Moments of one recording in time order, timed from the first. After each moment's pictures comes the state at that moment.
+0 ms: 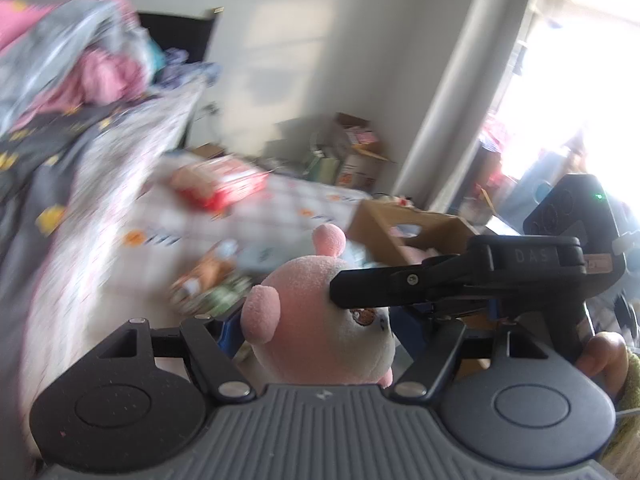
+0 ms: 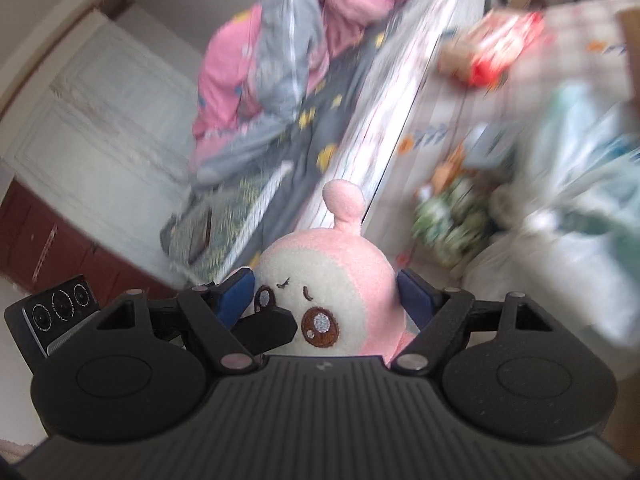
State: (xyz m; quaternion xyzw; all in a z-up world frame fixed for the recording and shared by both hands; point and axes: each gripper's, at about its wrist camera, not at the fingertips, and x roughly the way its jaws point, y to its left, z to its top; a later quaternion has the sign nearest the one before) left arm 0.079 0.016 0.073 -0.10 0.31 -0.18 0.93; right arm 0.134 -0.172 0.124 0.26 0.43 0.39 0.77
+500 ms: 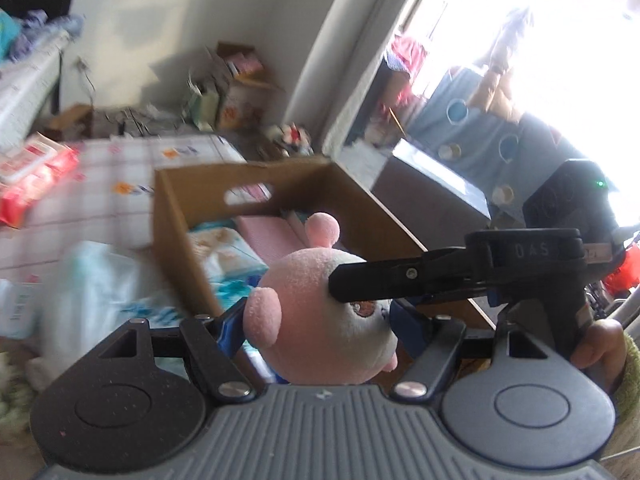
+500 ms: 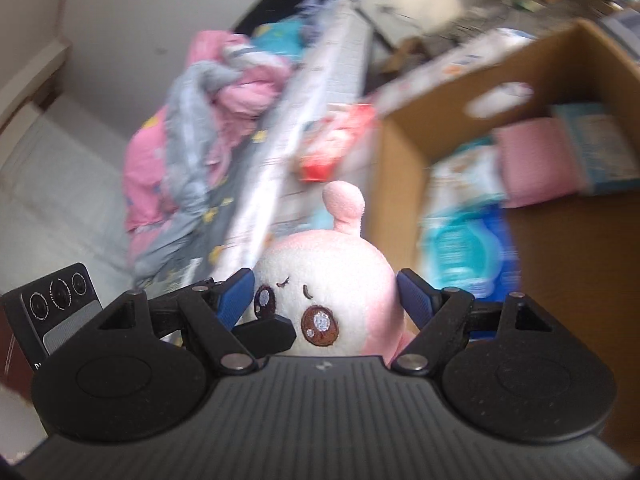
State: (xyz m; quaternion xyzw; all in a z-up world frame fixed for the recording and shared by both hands) left arm 0.212 -0.195 0.048 -0.06 0.40 -0.33 0.85; right arm 0.183 -0.400 0.104 0.31 0.44 0.23 0.81
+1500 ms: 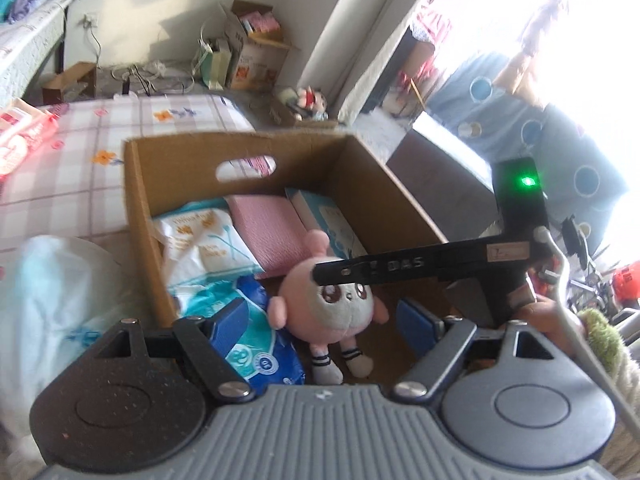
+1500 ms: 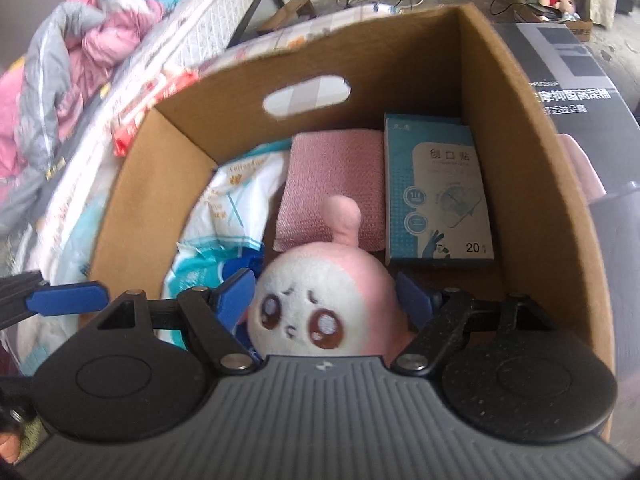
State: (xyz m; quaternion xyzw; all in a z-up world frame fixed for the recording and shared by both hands) left arm 0.250 -0.217 0.024 -0.07 0.44 -0.31 0.84; right arm 0.273 -0.439 0.022 0.17 0.51 0.12 0.83
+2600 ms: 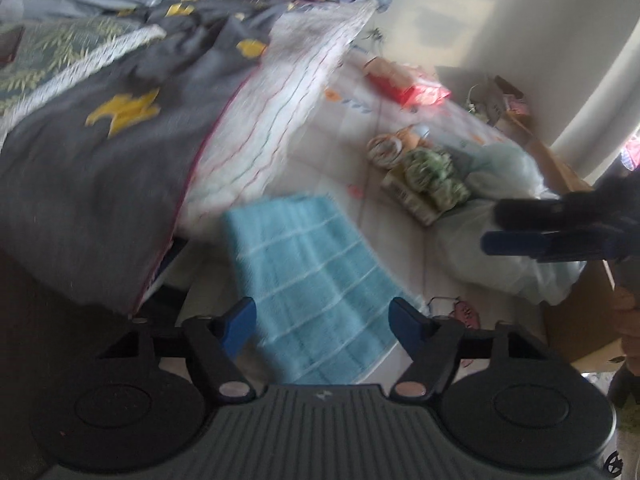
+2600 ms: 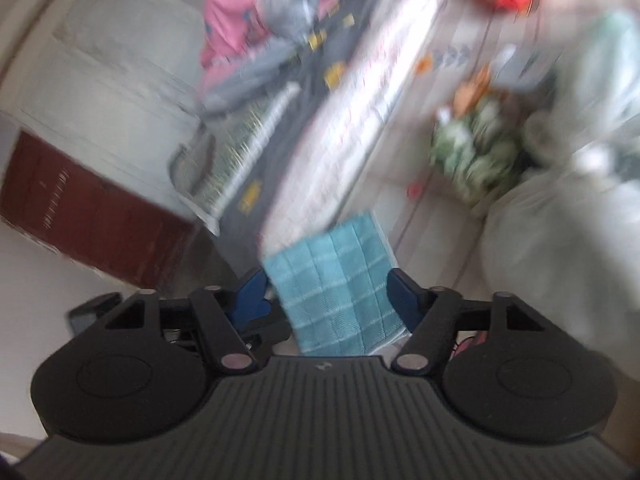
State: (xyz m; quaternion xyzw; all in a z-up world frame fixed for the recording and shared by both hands) left arm 0.007 0.119 -0.033 -0.19 0.44 0.04 0.87; right arm 0.137 -0.088 0.056 0.17 0.54 0.44 0.70
